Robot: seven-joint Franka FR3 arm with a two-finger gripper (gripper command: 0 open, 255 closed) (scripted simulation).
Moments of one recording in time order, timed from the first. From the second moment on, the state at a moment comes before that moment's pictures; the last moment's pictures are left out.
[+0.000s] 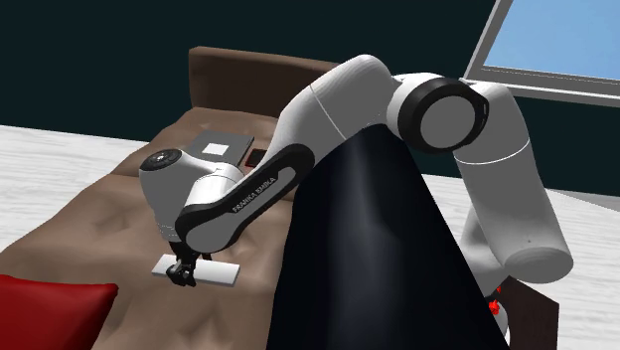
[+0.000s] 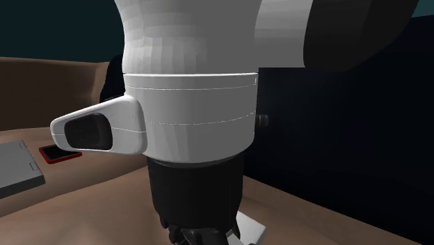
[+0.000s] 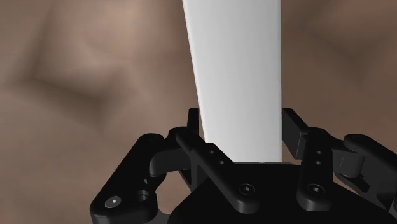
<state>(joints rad) 0.49 0.66 0.28 -1.65 -0.23 2.26 0.38</state>
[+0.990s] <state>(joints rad) 0.48 0.59 0.30 -1.64 -0.21 2.18 0.36</state>
